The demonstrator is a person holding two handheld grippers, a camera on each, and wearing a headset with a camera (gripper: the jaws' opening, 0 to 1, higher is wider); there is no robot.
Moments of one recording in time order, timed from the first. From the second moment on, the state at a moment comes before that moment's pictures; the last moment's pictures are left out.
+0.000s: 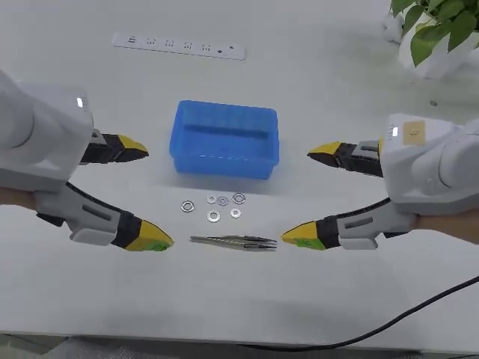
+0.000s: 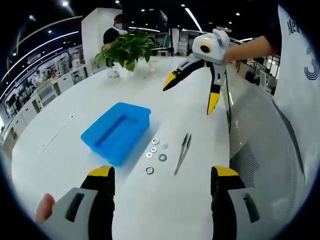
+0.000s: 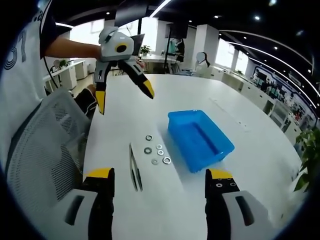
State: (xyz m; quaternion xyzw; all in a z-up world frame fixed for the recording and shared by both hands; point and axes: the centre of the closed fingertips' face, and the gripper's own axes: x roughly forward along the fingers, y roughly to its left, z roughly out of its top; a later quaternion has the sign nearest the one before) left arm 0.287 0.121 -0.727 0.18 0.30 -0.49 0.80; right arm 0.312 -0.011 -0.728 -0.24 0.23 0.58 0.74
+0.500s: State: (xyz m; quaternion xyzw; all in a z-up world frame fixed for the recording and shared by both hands) left arm 0.282 0.104 -0.766 0.16 0.31 -0.51 0.78; right arm 0.298 0.005 -0.766 -0.25 0.26 0.61 0.70
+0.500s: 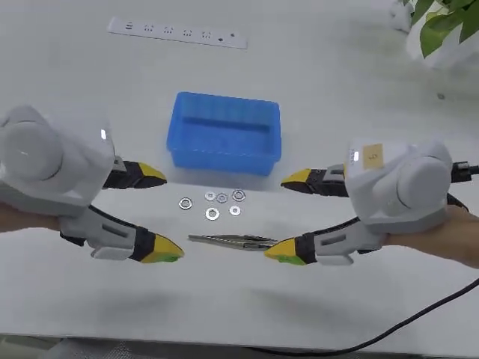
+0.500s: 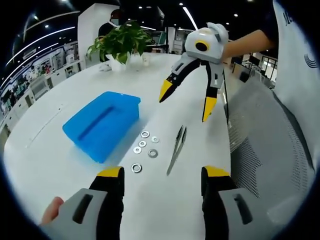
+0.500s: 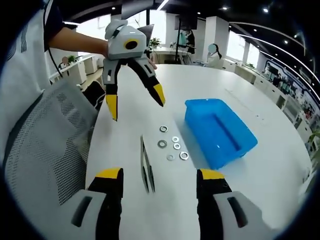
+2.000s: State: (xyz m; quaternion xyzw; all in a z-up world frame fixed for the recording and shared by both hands) left arm 0.275 0.066 -0.812 0.24 0.33 -0.55 0.73; right arm 0.277 0.029 -0.817 -0.32 0.28 0.64 0.64
